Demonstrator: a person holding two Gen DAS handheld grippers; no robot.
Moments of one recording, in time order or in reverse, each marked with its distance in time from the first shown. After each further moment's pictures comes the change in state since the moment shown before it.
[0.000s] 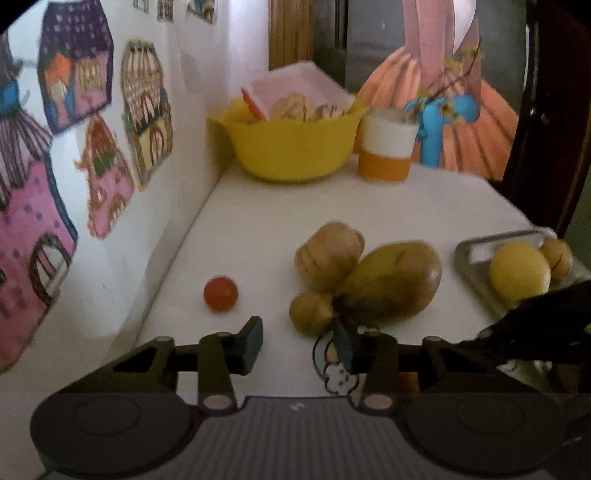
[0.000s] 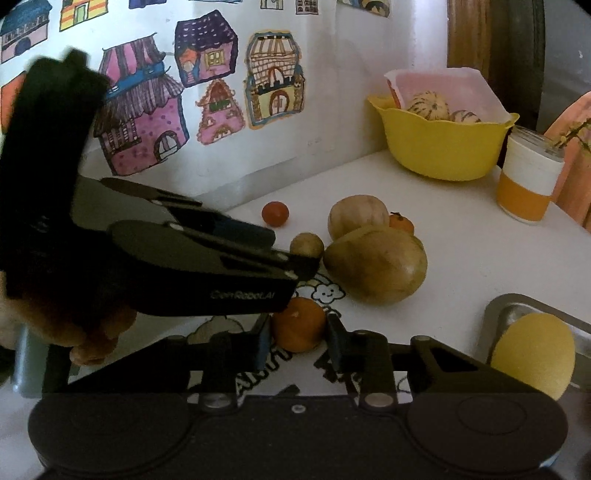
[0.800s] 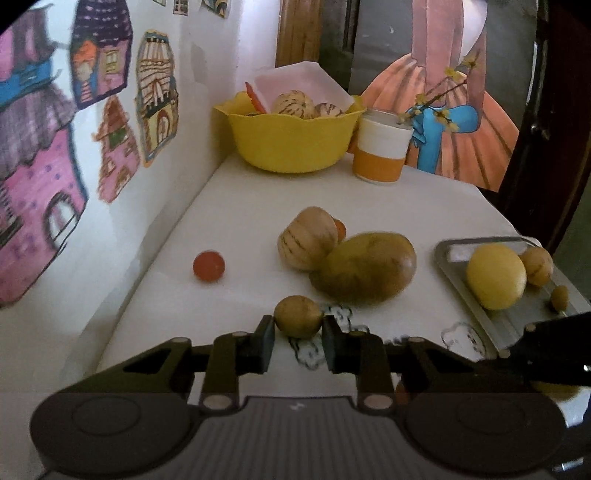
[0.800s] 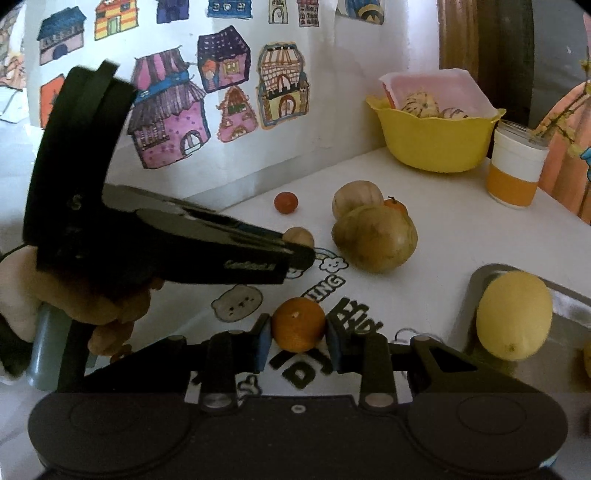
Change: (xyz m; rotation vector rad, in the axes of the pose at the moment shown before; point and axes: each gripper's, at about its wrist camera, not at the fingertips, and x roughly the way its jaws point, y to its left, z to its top) left arm -0.024 -0.009 -0.015 -0.076 0.007 -0.026; right arm -0.038 0.005 -0.027 0.029 -0.020 0.020
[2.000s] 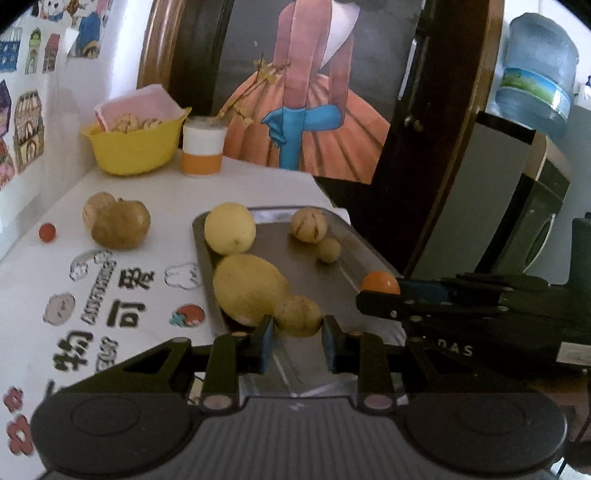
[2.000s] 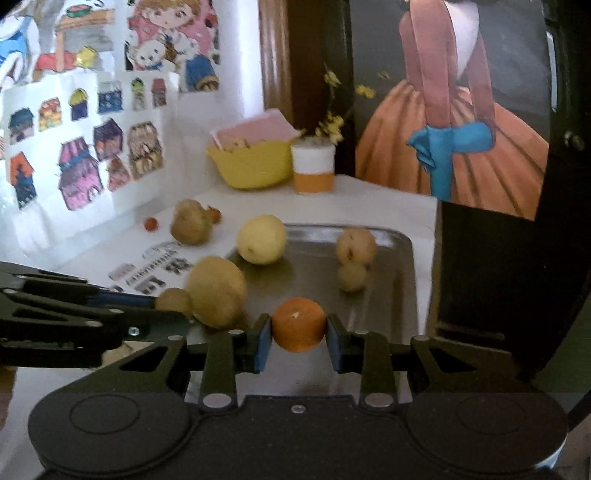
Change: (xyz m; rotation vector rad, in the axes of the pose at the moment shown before) left arm -0.098 -0.170 -0.062 0.046 -0.039 -0.258; right arm -0.158 -0.088 -0.114 0.202 -0.165 -0.319
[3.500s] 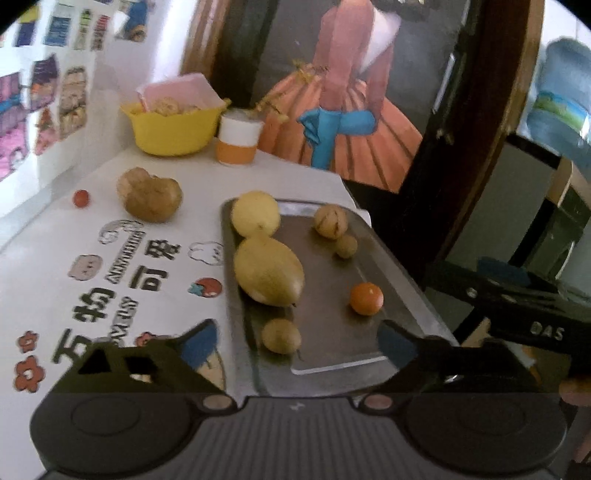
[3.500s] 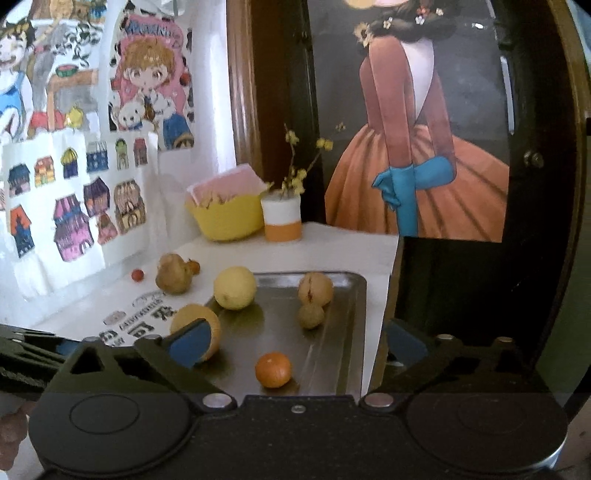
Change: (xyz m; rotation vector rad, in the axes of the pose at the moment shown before) left arm -0.028 0.001 -0.009 -0.129 -0.019 0.074; right arm -0.065 -0.011 0.005 0.059 -0.183 -0.054
